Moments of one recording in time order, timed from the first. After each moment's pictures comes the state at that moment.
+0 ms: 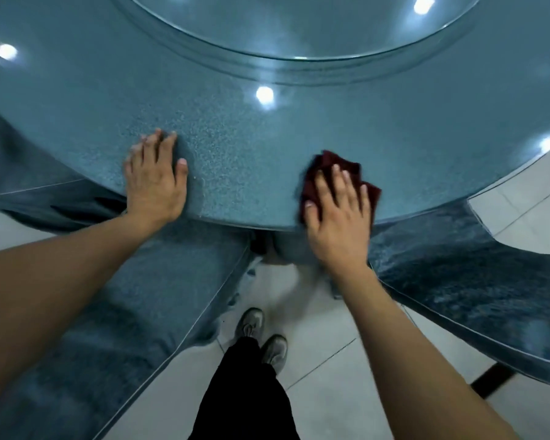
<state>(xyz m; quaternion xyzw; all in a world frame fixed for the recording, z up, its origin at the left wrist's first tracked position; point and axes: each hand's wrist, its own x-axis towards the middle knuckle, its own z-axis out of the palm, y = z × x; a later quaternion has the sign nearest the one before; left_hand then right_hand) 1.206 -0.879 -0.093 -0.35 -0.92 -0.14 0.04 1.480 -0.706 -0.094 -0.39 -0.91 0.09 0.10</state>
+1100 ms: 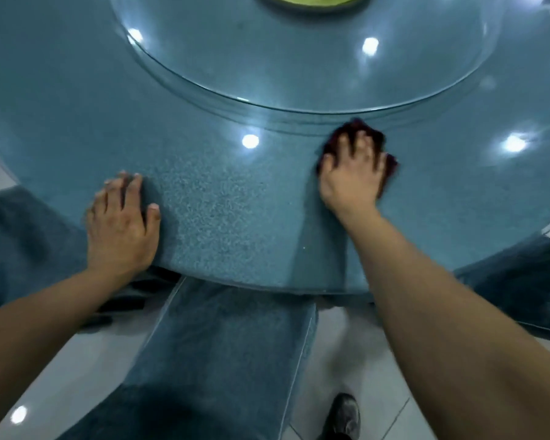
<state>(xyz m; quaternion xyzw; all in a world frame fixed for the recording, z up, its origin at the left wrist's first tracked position) 0.989 -0.965 -0.093 -0.41 -0.90 -0.13 0.03 1.230 -0.694 -0.087 -0.59 -0.80 0.09 0.08</state>
